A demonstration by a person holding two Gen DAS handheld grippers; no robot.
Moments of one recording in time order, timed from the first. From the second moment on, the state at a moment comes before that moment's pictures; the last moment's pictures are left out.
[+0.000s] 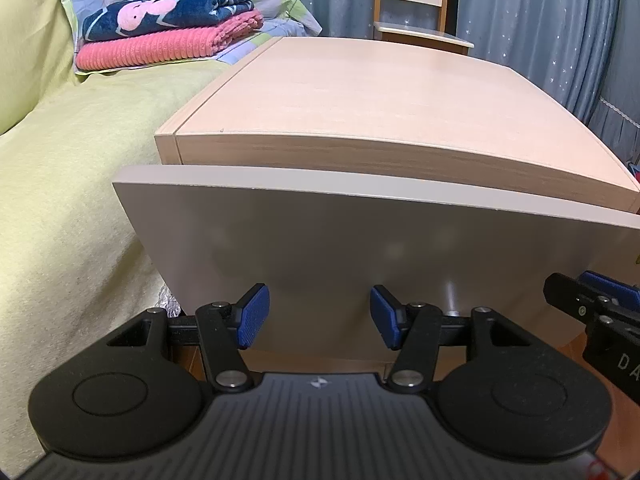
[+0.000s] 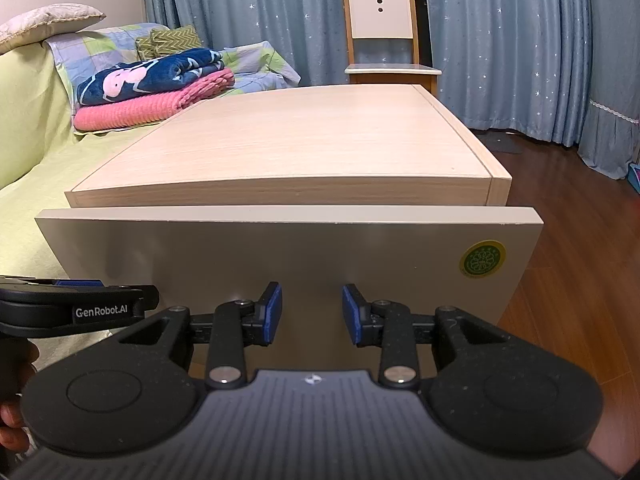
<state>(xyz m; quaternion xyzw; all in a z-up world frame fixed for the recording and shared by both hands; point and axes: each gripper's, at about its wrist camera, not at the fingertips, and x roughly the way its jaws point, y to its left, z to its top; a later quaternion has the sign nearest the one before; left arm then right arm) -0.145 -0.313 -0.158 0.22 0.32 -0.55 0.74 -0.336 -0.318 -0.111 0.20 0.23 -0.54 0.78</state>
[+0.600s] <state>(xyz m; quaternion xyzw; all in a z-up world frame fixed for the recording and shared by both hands) -0.141 -0.319 -0.160 0.21 0.32 -0.55 0.74 -0.332 -0.325 -0.110 0.20 0.23 -0.55 0.78</state>
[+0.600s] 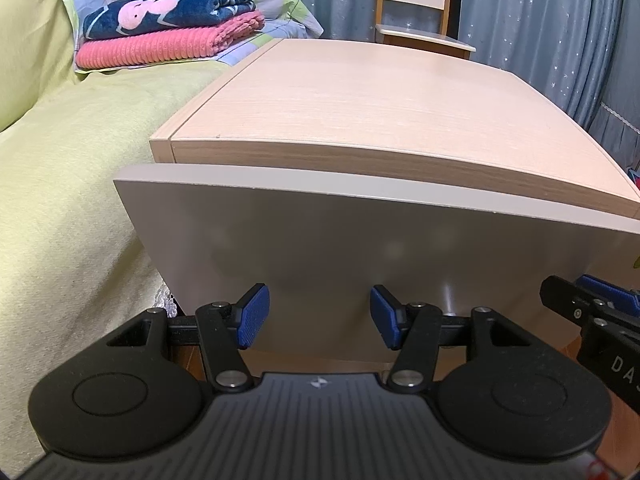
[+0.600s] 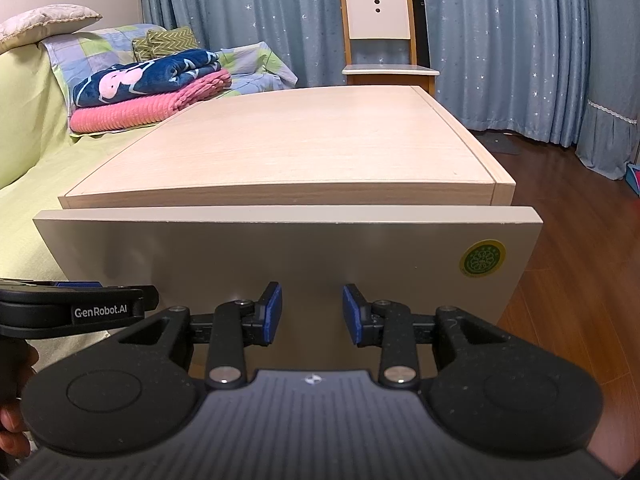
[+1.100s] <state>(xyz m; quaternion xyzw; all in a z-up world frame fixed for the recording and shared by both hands) -0.136 -0.325 -0.160 0.21 0.33 -0.55 0.74 -0.332 -0.329 -0.111 0.20 0.23 -0.55 0.78</state>
